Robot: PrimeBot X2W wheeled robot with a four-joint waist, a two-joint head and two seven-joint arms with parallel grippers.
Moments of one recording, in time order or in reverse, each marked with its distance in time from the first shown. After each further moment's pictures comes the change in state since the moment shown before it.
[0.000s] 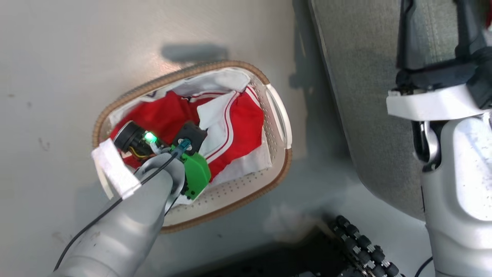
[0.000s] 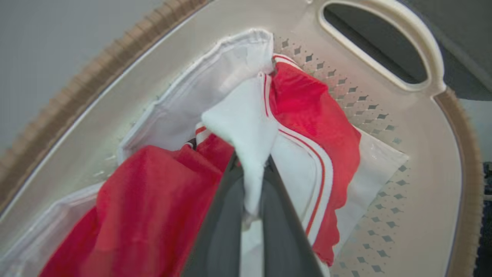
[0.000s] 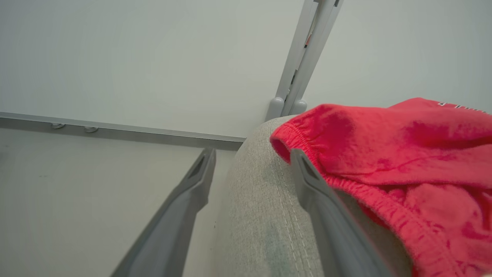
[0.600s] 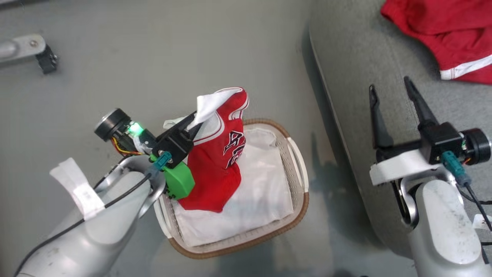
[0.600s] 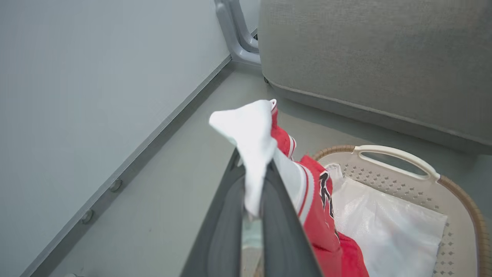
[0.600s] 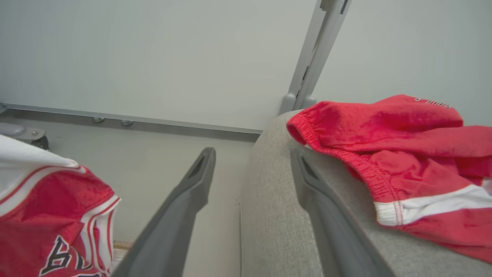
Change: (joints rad) left arm 0.103 0.232 0.008 -0.479 0.073 -0.005 -0.001; right arm 0.228 0.000 0.007 0.167 -0.064 0.000 0.000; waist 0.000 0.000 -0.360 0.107
